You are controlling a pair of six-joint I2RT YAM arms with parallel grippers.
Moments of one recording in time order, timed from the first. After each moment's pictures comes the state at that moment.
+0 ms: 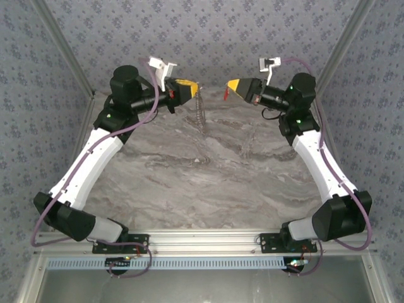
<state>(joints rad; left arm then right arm) -0.48 1.41 1.58 -0.21 0.67 -0.26 0.24 1.38 1.35 0.25 -0.98 1.03</state>
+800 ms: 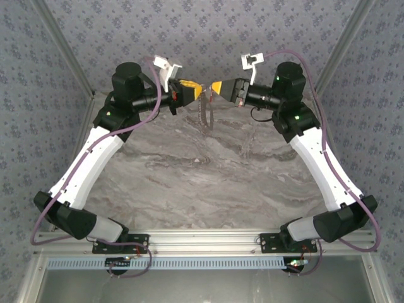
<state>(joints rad) -0.51 1.43 1.66 -0.30 0.70 -0.18 0.40 1.40 1.60 -0.19 -0.82 0.66</state>
